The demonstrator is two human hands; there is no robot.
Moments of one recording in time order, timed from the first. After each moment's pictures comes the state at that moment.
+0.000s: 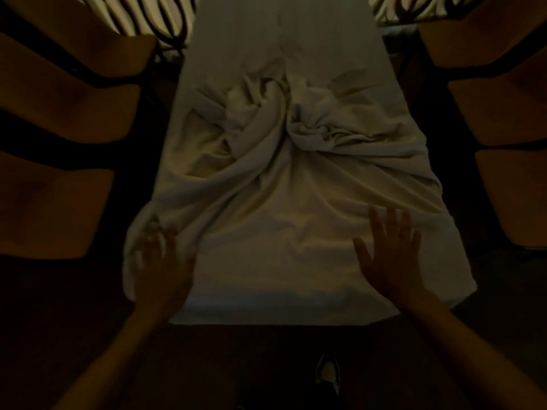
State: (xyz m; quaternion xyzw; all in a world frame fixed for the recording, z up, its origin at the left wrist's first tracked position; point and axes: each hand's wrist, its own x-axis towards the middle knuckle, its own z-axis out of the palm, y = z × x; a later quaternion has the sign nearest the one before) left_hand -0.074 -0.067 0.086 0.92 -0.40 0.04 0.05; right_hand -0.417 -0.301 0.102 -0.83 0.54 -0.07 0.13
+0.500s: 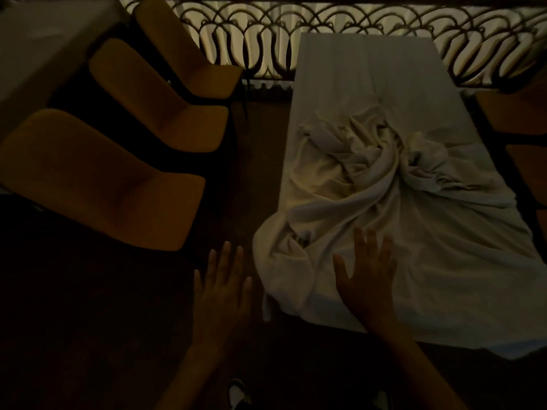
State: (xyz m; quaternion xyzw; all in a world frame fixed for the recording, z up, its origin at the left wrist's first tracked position) left_hand 0.066 0.136 0.182 0.89 -0.42 -0.05 0.18; right_hand -0.118 -0.061 0.200 -0.84 0.50 -0.14 0.17
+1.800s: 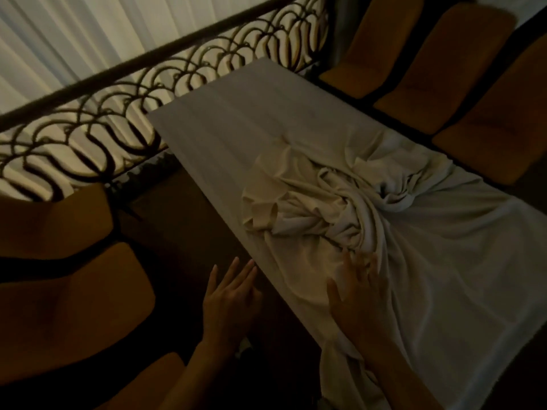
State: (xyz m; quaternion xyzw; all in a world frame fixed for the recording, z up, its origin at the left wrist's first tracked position) left_hand 0.406 -0.257 0.218 0.59 -0.79 -0.03 0.18; right_hand 0.156 -0.234 0.197 -0.58 0.76 -0.21 0.18
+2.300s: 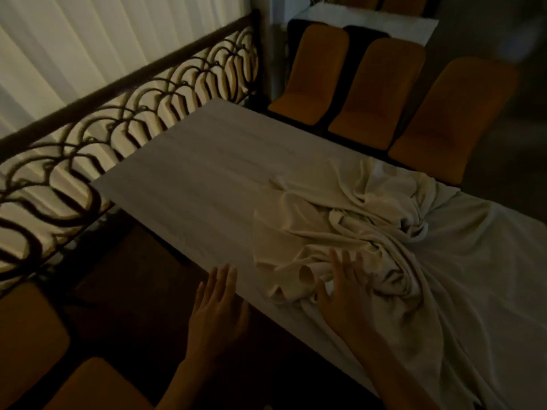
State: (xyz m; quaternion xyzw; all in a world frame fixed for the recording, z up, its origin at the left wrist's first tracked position) left_hand 0.567 -0.519 0.210 0.51 -0.85 -0.13 0.09; right_hand 0.311 -0.439 0.219 -0.48 0.84 -0.21 0.11
